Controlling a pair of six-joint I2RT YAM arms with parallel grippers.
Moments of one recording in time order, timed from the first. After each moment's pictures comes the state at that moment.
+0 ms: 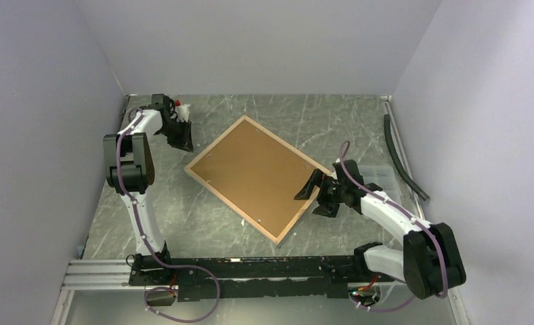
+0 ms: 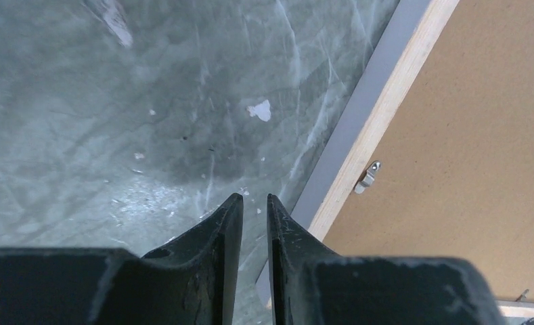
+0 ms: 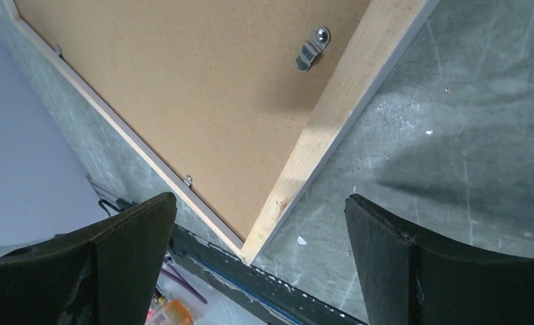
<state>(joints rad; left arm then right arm) 0.07 2.14 1.67 -0.74 0.40 0.19 0.29 1.14 0.51 -0.33 -0.41 0.84</state>
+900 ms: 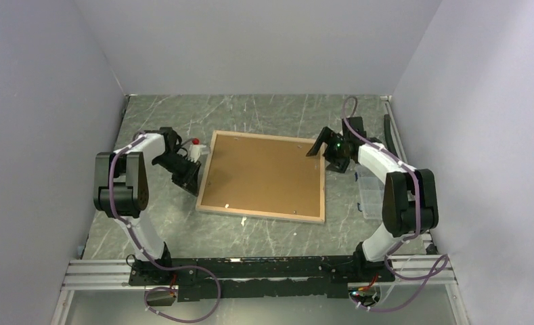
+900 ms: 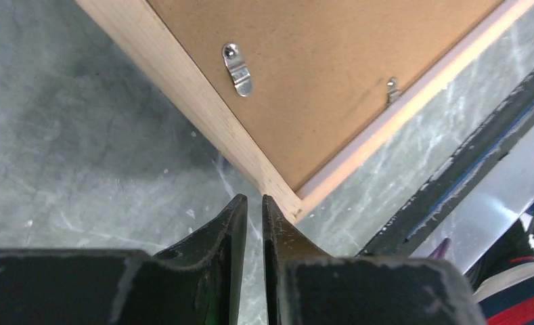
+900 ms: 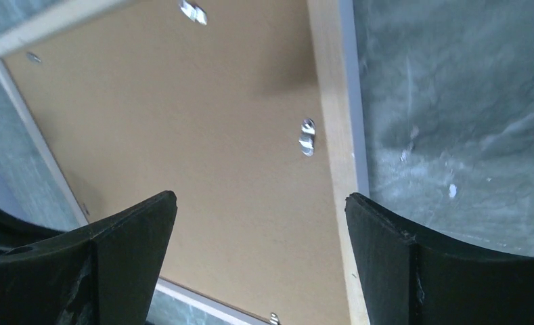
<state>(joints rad) 0.00 1.84 1.17 -0.98 0.54 0.61 0.11 1.63 1.00 -0.36 -0.30 0.64</state>
